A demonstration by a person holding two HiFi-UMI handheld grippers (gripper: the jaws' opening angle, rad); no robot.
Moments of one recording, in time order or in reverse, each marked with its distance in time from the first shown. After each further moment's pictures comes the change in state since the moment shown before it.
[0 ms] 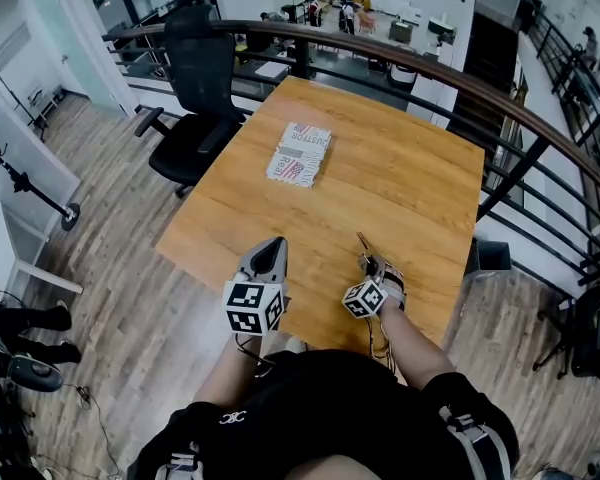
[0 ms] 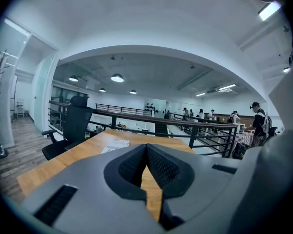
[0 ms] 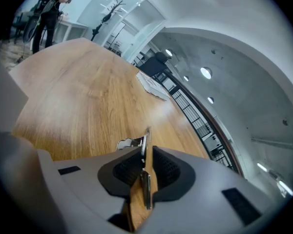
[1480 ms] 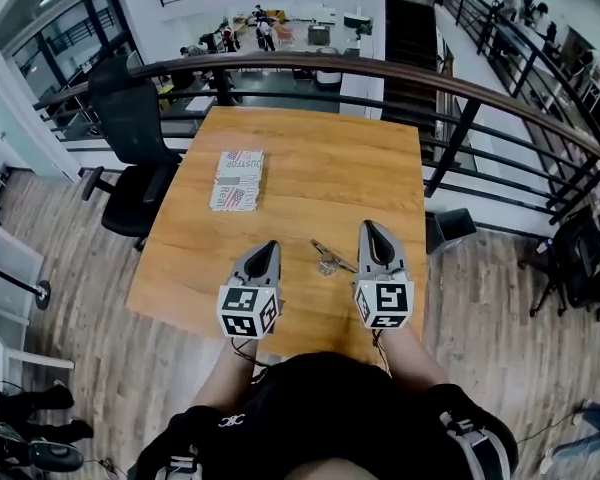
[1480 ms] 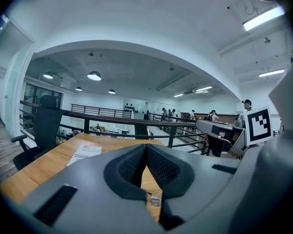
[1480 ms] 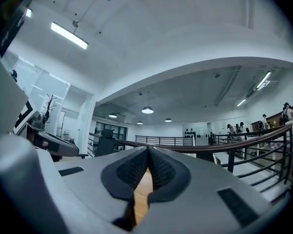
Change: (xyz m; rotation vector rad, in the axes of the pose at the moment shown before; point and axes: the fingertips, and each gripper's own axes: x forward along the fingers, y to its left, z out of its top) left arm 0.054 -0.089 0.016 0.087 -0.011 -0.257; right arm -0.223 -0.227 0.080 0.849 -0.648 -0.246
